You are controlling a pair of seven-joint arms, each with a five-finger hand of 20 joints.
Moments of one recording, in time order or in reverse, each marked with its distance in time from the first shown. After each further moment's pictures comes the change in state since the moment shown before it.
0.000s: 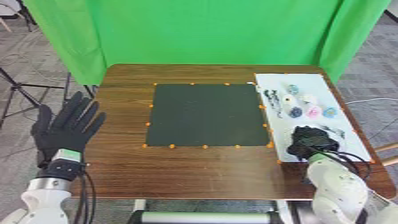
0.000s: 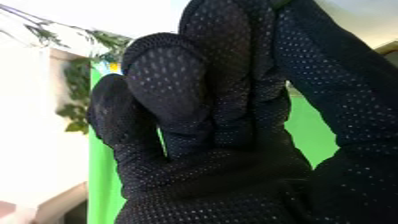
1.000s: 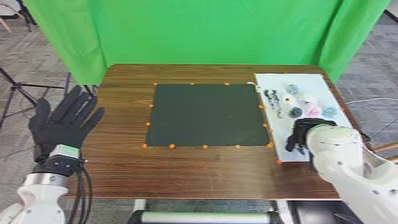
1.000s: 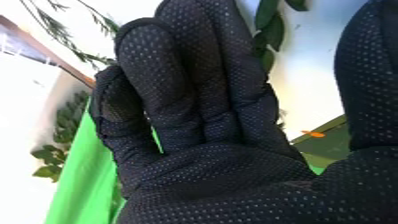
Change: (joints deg) left arm -0.6 3.1 -0.4 -0.1 0.0 0.1 0.5; right arm 19.5 -2.0 -3.9 5.5 15.0 -32.0 4.0
